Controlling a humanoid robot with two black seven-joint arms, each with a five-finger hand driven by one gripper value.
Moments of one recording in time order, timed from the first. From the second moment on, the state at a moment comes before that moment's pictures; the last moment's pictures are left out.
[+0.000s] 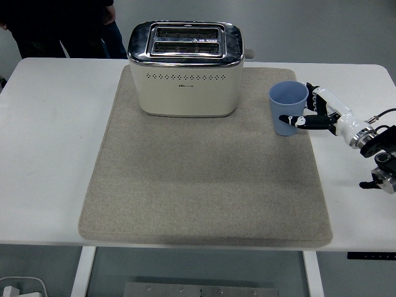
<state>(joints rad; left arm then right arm) -0.02 0.00 -0.15 -0.13 -0.08 -0.13 0.00 0.80 -0.49 0.39 0.93 -0.70 0.02 0.44</state>
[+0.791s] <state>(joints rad) -0.02 0.00 -0.15 -0.13 -0.08 -0.13 0.00 0.74 -0.36 0.39 1.19 -0.65 -0.11 0.45</state>
